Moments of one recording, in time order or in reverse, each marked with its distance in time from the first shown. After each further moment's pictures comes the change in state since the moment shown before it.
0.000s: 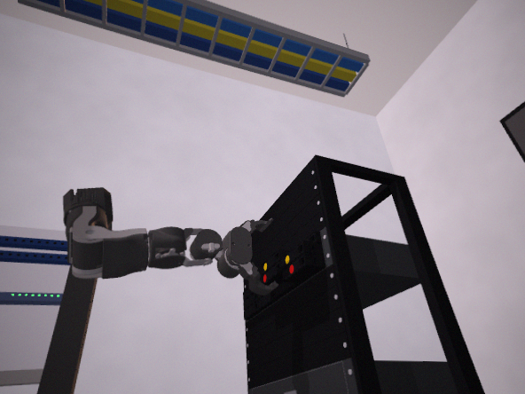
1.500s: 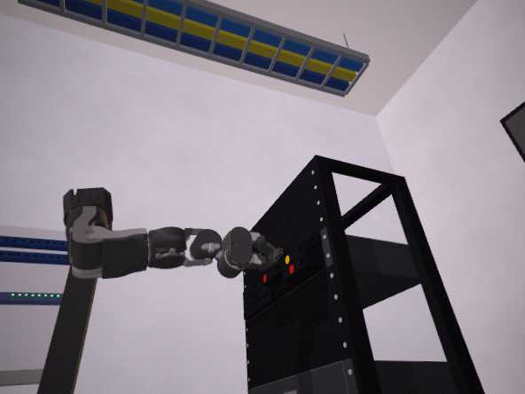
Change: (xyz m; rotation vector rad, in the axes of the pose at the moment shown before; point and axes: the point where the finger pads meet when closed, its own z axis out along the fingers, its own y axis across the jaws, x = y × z) arm 0.000 0.000 0.000 0.000 0.000 0.000
